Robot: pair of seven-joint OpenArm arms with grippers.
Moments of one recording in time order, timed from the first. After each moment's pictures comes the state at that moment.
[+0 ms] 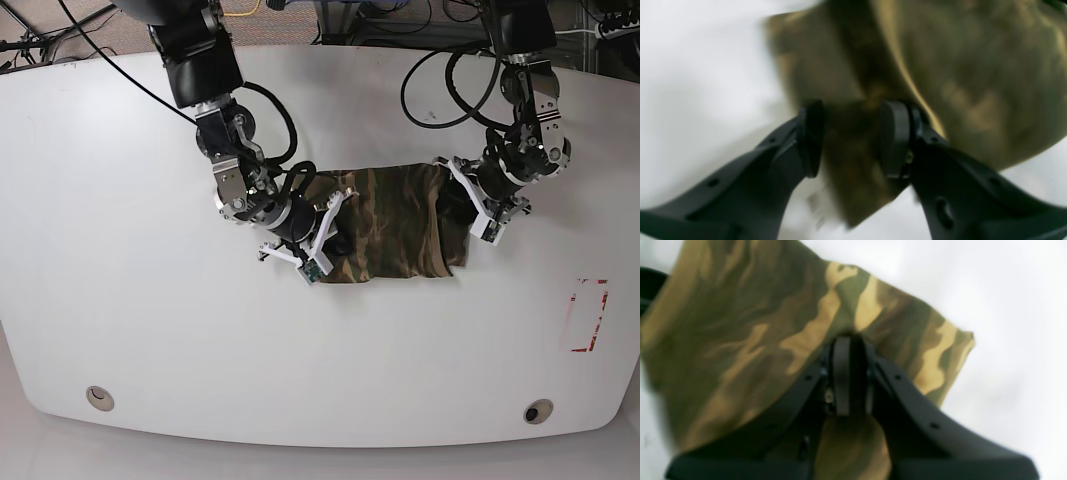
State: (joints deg) left arm 1.1 -7.5 -15.2 85.6 -12.6 -42.6 39.0; right arm 10.8 2.7 -17.6 77.1 14.3 23.5 -34.3
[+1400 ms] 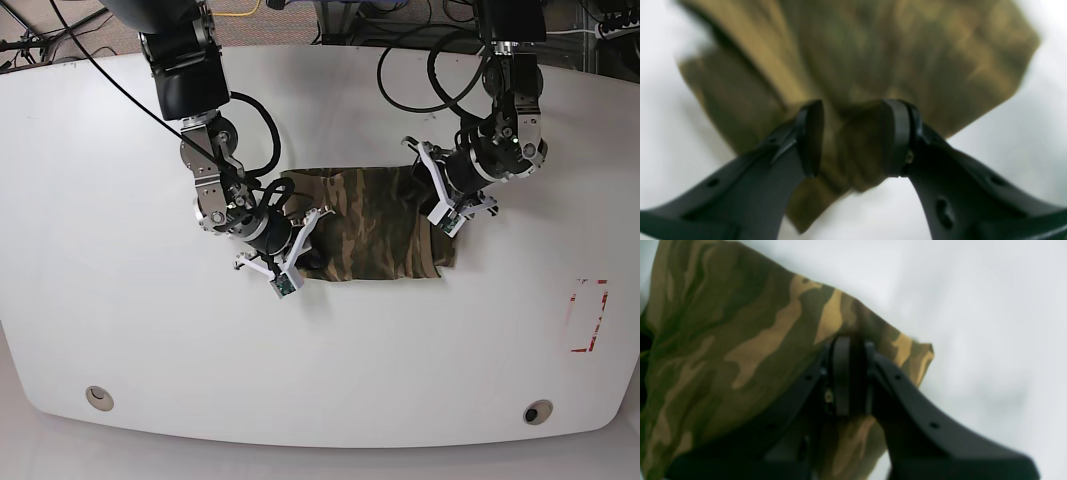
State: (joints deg) left arm 2.9 -7.8 -5.9 90.8 -12.9 -42.8 43.5; right arm 14.8 4.5 -13.6 69.4 14.1 24.4 -29.9
